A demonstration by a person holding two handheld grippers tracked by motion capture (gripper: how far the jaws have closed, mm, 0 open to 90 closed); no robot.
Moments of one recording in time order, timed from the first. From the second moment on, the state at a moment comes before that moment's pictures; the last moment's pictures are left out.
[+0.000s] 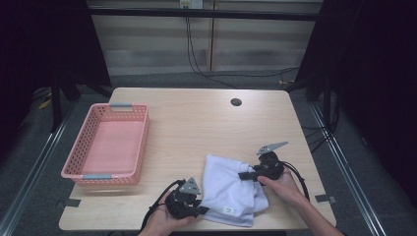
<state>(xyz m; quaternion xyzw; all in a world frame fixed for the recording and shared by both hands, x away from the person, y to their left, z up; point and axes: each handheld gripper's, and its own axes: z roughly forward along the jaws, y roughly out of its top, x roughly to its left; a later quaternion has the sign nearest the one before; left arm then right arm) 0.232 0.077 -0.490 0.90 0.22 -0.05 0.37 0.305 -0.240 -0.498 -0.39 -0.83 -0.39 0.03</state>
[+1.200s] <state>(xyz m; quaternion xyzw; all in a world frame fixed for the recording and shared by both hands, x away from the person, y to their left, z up) 0.262 0.089 -0.441 0.87 0.26 -0.04 0.41 0.333 -0.238 -0.447 -0.39 -0.81 -0.43 0.00</state>
